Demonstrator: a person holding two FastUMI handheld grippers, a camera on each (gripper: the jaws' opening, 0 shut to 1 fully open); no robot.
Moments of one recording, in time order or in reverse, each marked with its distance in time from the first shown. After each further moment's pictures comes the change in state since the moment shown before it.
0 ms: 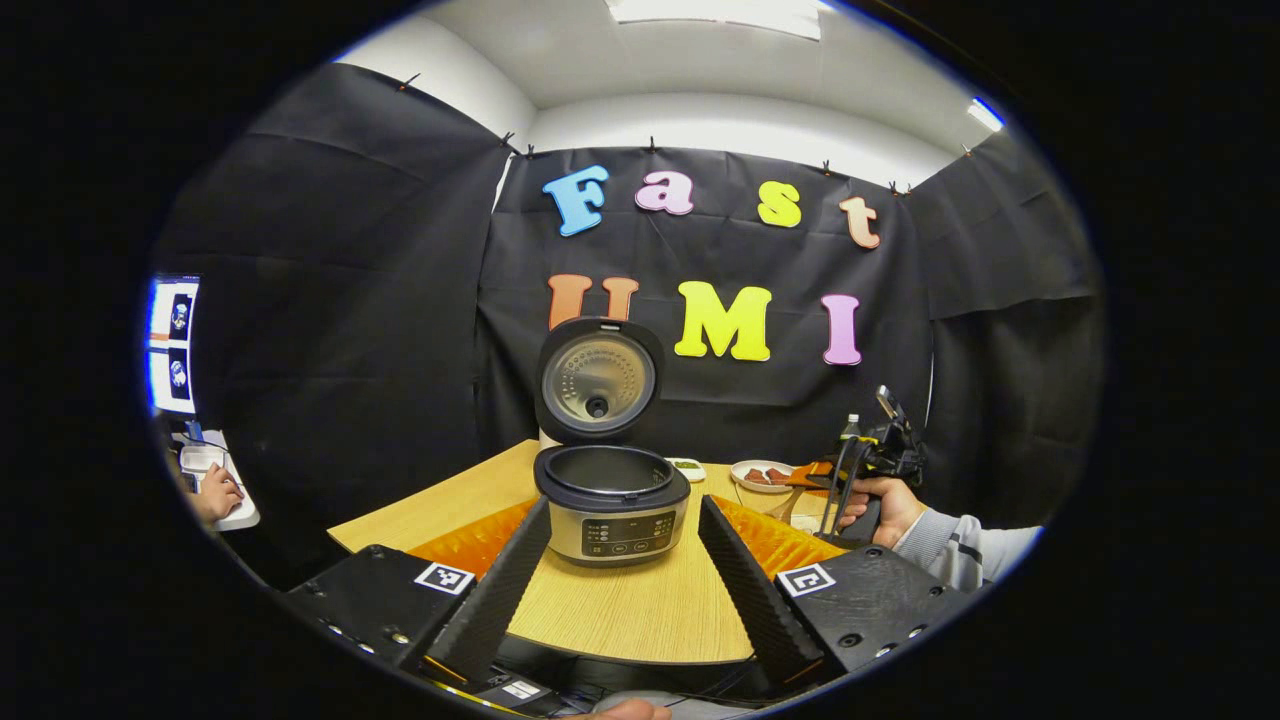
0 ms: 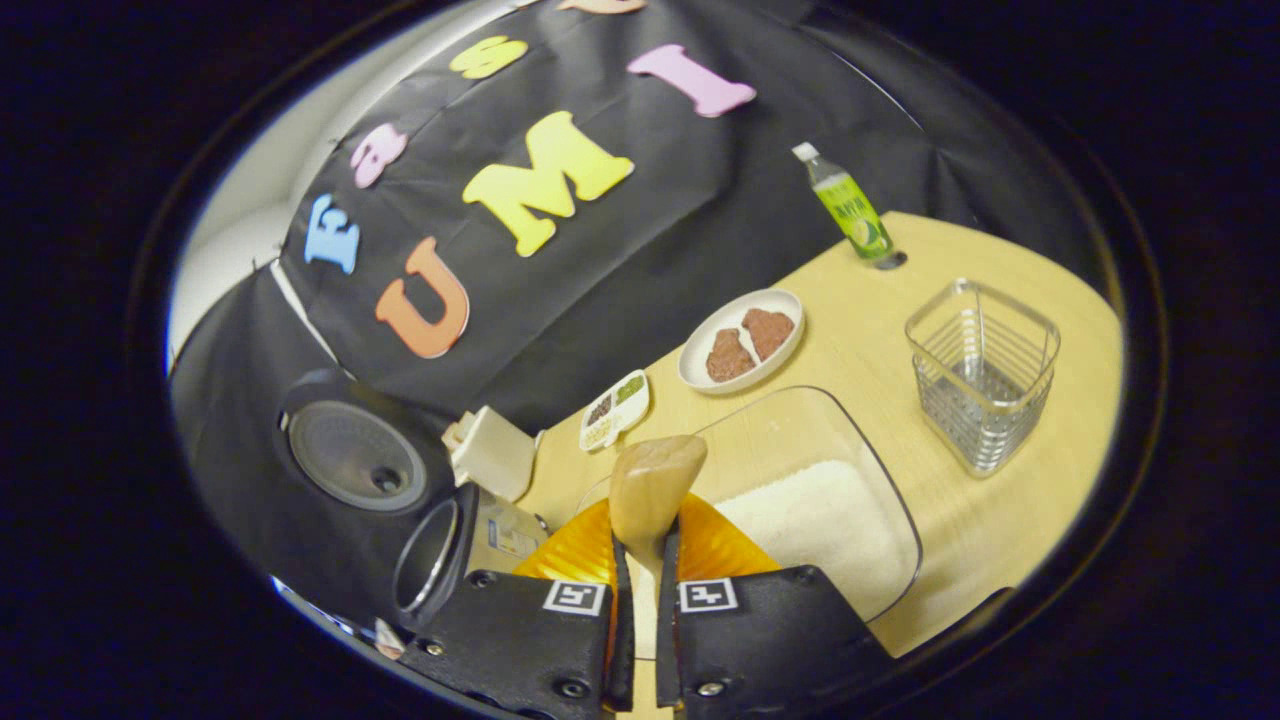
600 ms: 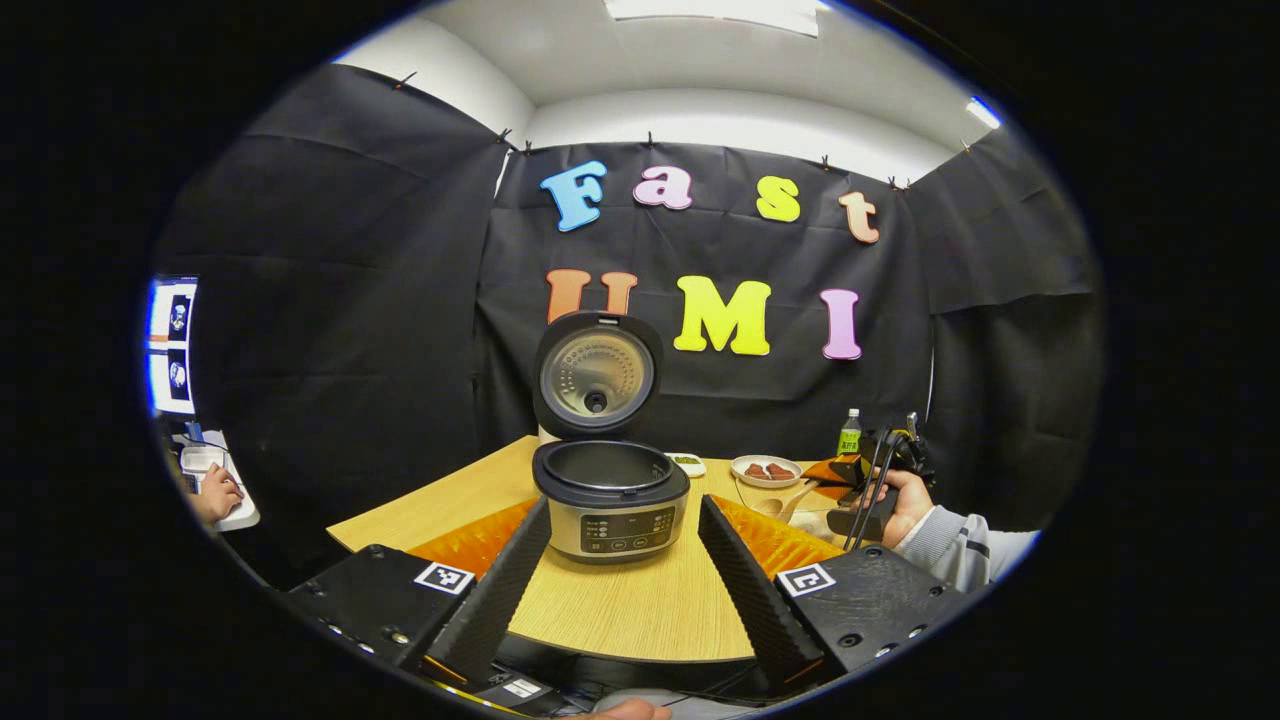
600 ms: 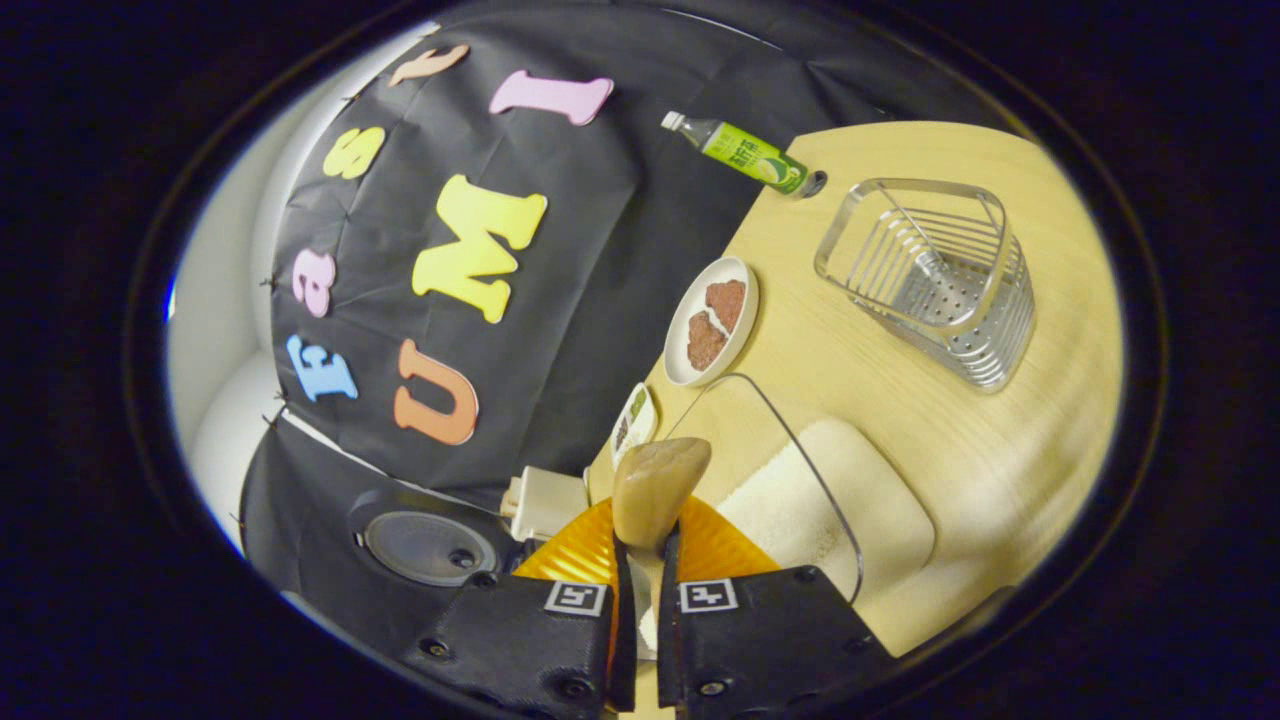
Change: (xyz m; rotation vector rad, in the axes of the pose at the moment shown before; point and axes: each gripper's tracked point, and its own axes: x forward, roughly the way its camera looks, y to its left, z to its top) left arm 0.001 -0.004 -0.004 0.017 0.009 -0.007; right arm -0.012 -0.018 0.028 0.358 -0.039 0.091
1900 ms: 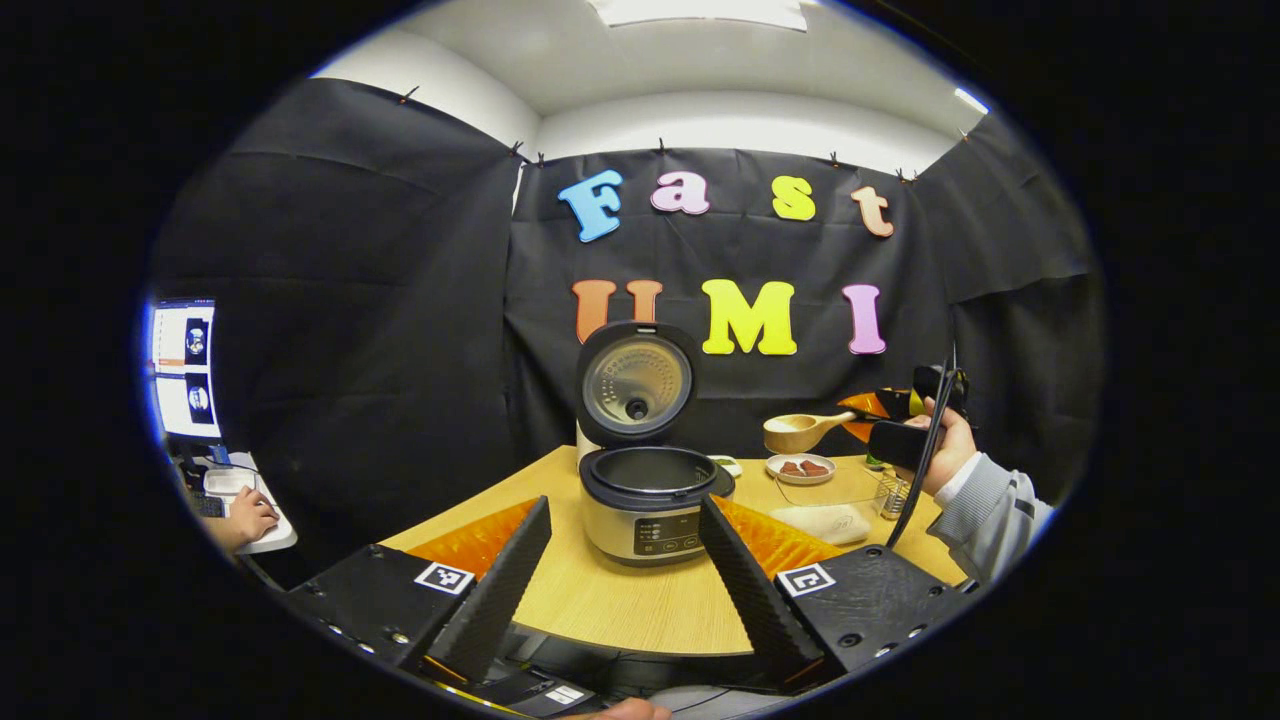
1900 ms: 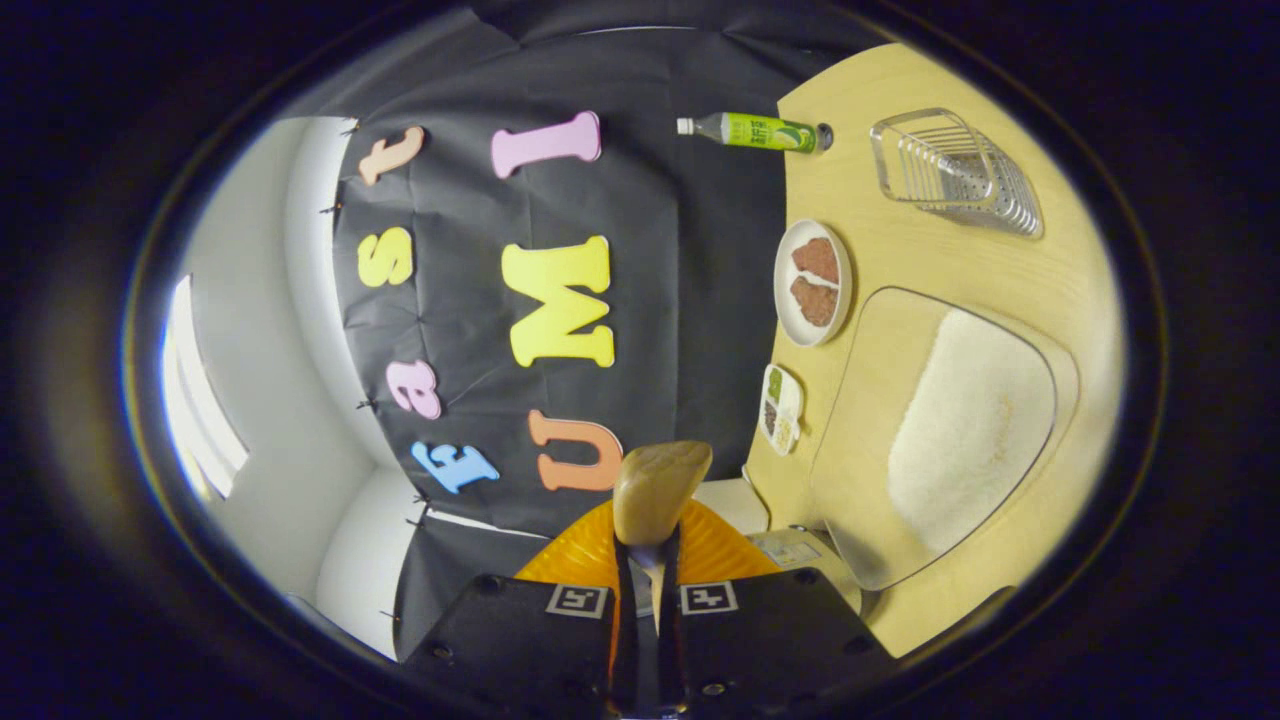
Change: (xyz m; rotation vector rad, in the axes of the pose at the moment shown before) left arm -0.014 0.045 0.003 0.056 -0.018 0.063; right arm -0.035 0.142 -0.026 0.304 -0.021 0.295
